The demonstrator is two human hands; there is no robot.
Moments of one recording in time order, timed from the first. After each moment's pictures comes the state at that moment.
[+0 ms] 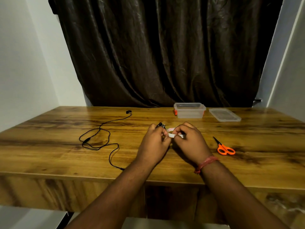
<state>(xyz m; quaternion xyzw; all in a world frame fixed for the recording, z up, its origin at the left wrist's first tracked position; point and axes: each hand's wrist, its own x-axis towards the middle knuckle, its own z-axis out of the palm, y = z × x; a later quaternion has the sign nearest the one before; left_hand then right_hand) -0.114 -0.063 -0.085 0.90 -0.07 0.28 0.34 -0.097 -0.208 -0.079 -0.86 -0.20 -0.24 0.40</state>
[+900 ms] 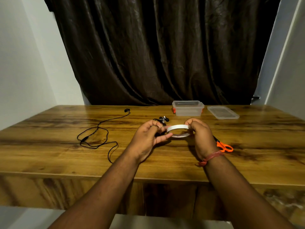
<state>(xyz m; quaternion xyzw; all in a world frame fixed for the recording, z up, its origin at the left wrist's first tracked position) -0.121 -0.050 -0.065 0.54 -0.09 0.02 0.83 -0.094 -0.222 -0.068 -0.66 -0.10 -0.12 0.74</state>
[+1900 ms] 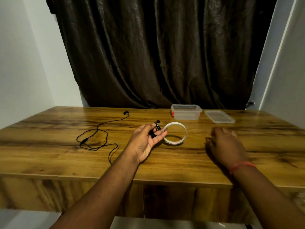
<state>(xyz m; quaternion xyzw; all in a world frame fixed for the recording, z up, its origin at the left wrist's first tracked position) -0.117 -0.046 -0.059 0.43 -0.01 0.02 0.90 -0.109 -0.304 -0.080 -0.96 -0.02 -0.25 0.11</state>
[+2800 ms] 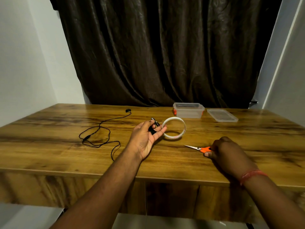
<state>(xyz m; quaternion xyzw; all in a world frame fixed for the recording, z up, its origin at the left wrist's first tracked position) -0.108 -0.039 -0.065 0.41 0.00 0.03 0.91 -0.137 -0.296 -0.077 -0.98 -0.06 -0.14 0.14</state>
